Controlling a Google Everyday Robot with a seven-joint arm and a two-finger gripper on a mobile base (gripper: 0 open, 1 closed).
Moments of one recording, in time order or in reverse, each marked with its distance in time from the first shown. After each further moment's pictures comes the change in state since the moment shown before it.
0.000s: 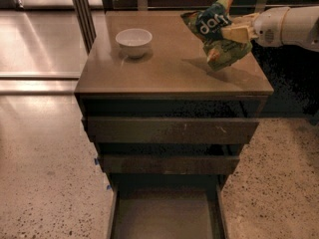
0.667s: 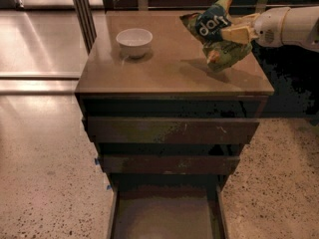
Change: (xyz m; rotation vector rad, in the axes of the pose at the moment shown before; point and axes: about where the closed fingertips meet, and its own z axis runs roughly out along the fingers) arm 0.000 0.000 0.000 0.000 0.000 0.000
